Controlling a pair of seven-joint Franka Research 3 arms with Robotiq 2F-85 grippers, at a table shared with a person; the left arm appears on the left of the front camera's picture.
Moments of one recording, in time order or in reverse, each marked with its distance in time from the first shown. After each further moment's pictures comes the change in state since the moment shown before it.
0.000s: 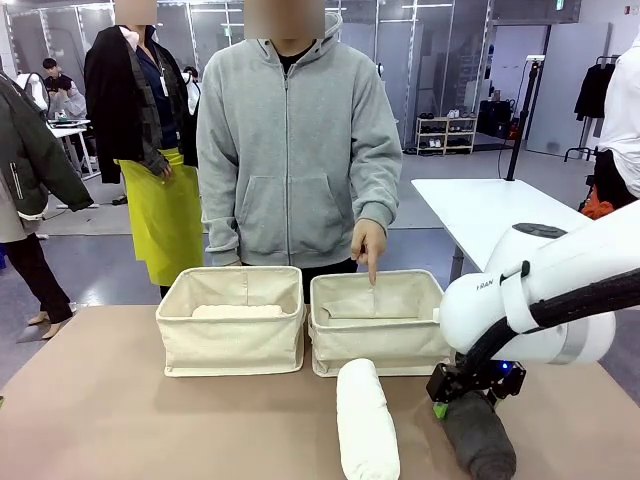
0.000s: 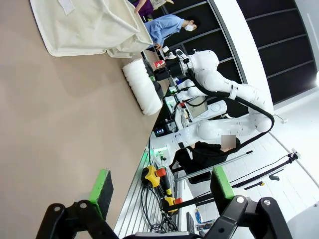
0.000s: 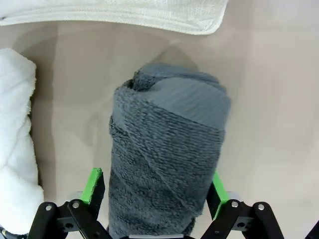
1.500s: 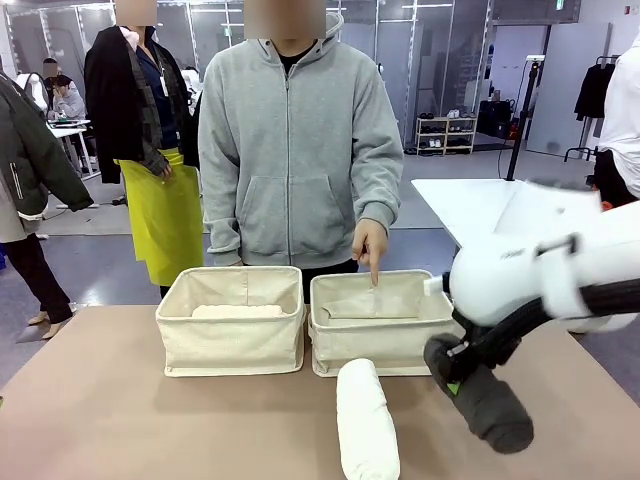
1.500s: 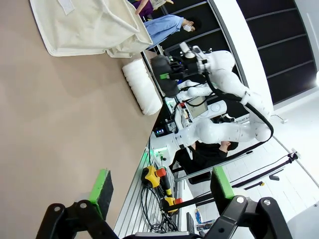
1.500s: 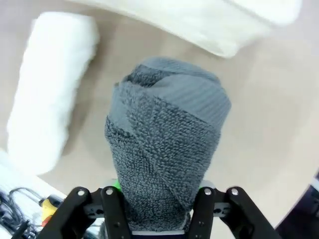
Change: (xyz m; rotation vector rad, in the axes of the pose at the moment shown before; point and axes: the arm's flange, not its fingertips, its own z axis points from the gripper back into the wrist) left arm 0.000 0.000 0.000 0.000 -0.001 0.000; right arm -0.011 0.023 0.089 0.012 -0.069 0.306
